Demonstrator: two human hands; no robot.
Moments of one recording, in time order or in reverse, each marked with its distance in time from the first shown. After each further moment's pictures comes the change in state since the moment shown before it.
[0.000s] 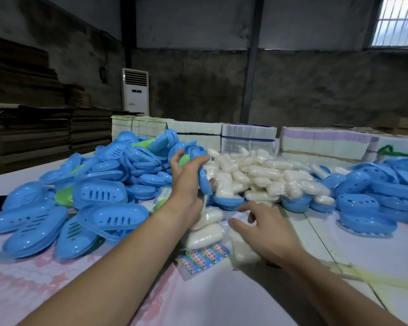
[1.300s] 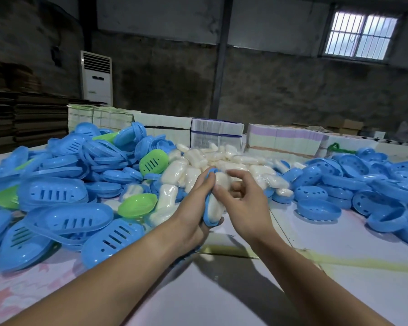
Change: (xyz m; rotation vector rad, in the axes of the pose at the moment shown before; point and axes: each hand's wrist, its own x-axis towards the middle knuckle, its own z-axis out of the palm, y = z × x) left_hand -0.053 -0.043 0.017 0.115 -0.401 -0.401; right_hand -0.005 -0.021 -0.023 0.662 0.277 0.039
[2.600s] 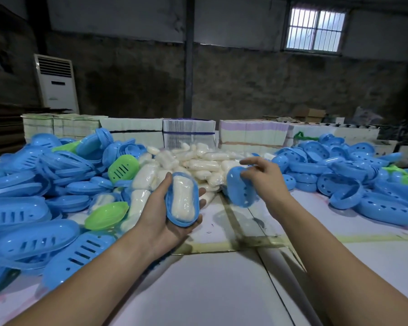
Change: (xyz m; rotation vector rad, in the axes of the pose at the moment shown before) left_hand 0.004 0.001 -0.015 -0.143 -0.029 -0.147; right_hand 0.049 0.006 -0.093 -0.175 0.157 0.145
